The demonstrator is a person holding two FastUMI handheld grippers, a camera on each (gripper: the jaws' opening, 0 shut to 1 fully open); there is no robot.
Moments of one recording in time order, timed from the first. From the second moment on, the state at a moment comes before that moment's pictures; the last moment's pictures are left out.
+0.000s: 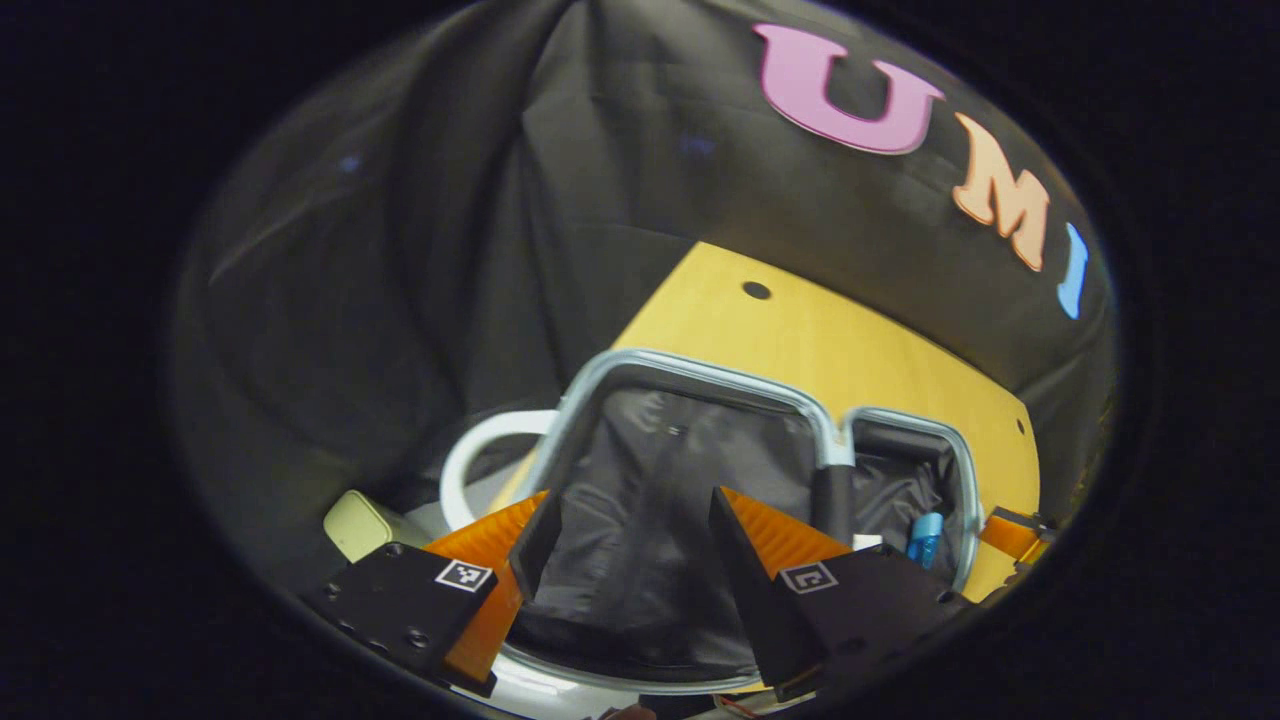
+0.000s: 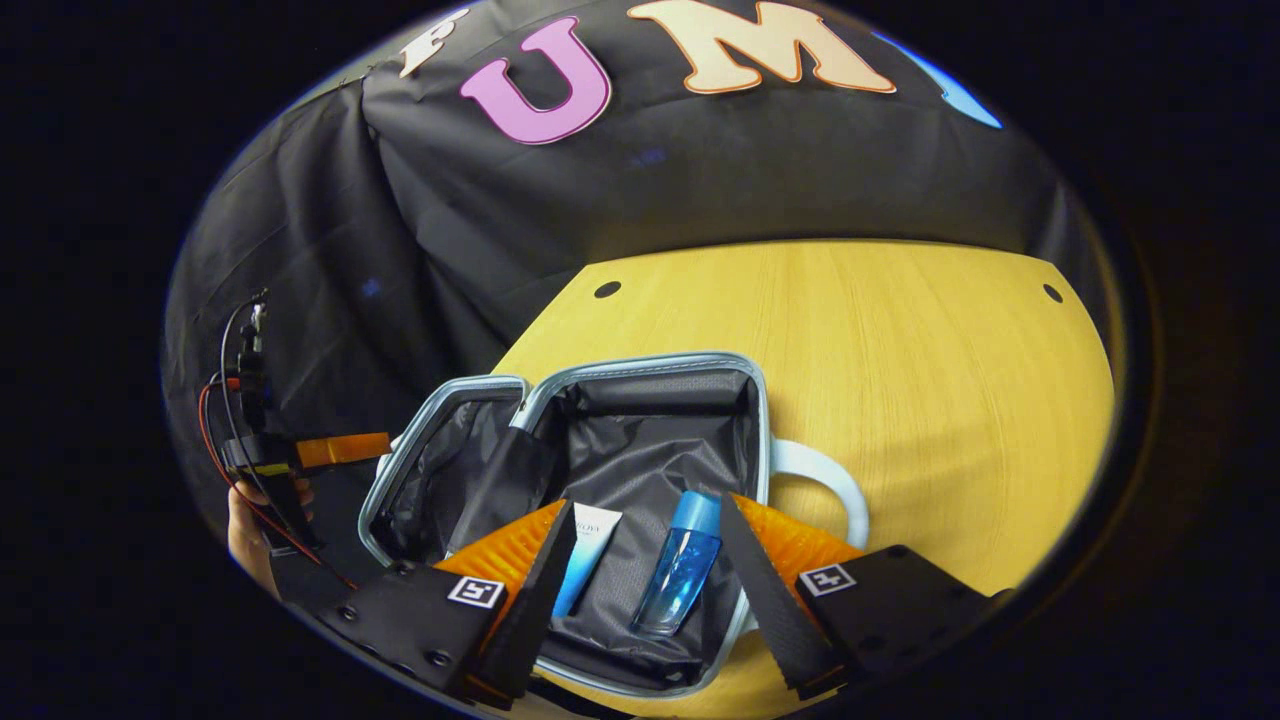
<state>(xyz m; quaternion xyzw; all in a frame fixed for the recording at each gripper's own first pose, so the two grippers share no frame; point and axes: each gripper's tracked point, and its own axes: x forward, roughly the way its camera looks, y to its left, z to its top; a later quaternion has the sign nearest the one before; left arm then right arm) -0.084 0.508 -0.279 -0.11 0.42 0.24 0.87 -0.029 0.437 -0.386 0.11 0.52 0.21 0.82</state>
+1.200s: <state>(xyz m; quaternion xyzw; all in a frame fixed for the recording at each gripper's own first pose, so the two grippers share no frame) -0.124 0.593 -0.333 -0.18 0.48 0.28 0.81 0.001 0.412 -0.337 0.06 0.42 0.20 0.88</state>
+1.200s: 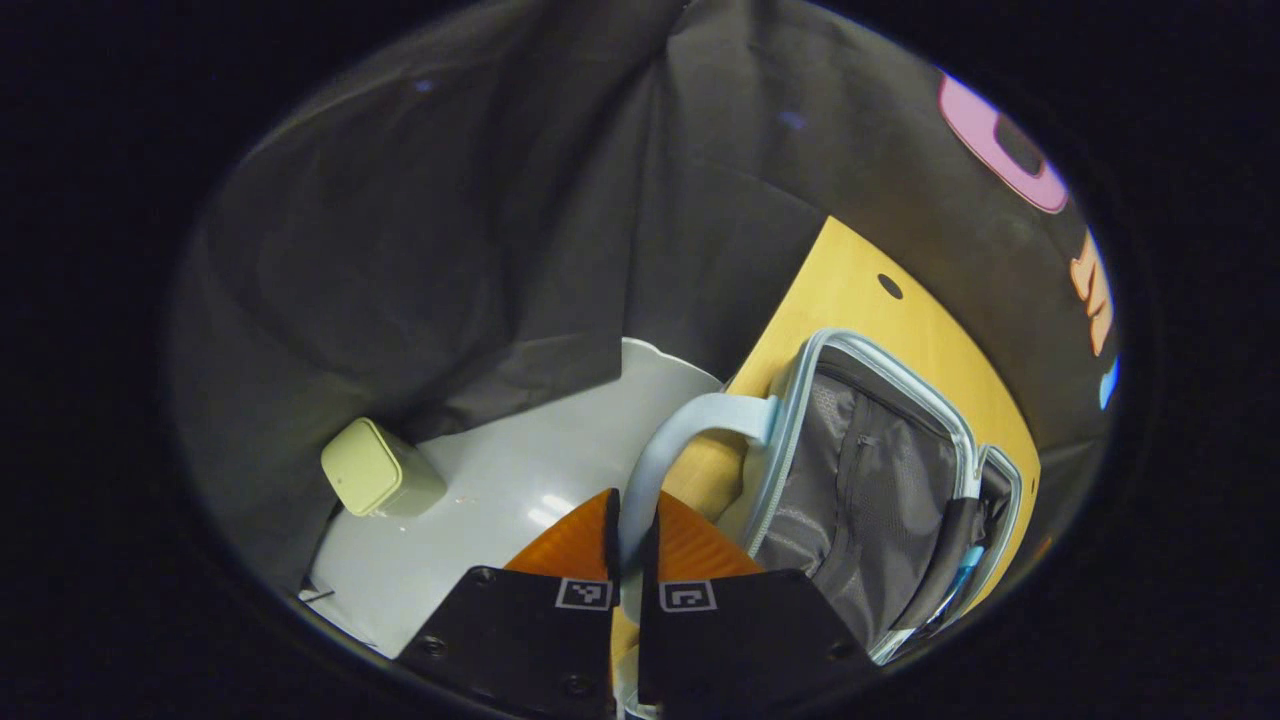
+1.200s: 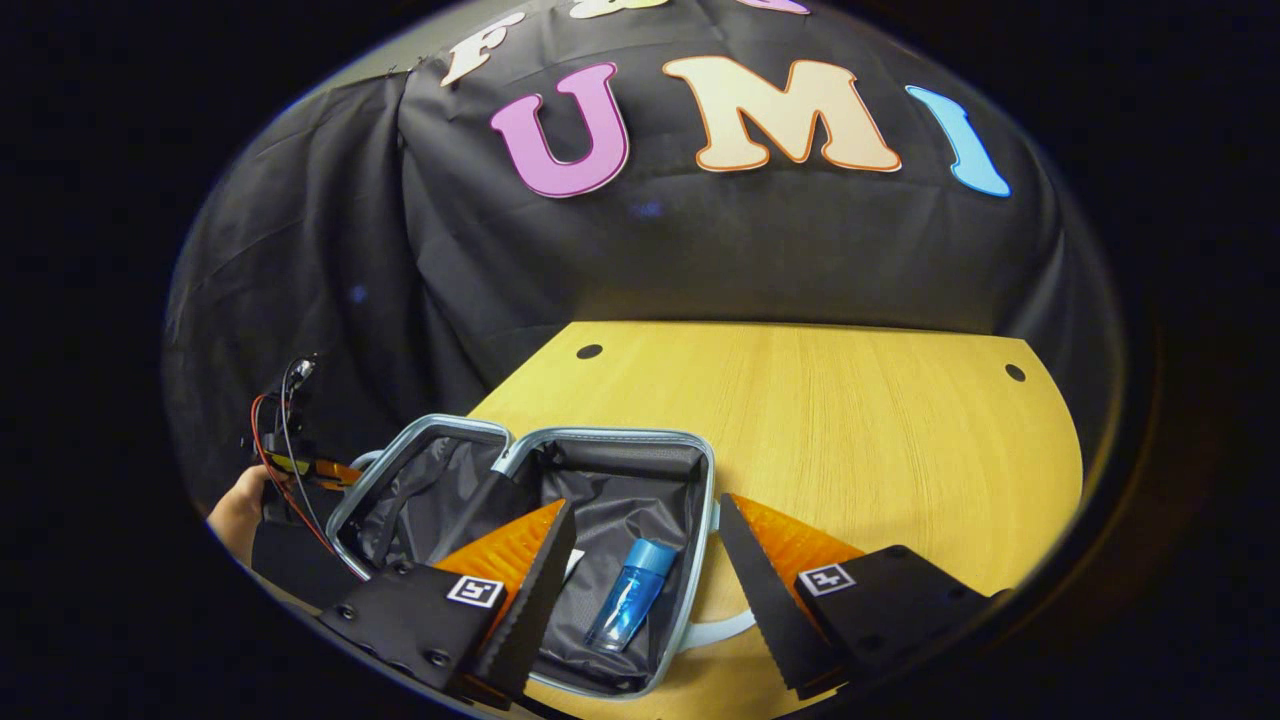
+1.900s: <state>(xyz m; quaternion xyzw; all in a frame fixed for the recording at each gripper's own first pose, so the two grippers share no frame) -0.088 0.469 -0.149 -0.05 0.38 0.21 0.90 -0.039 0.403 -0.301 0.06 0.37 0.31 0.88</state>
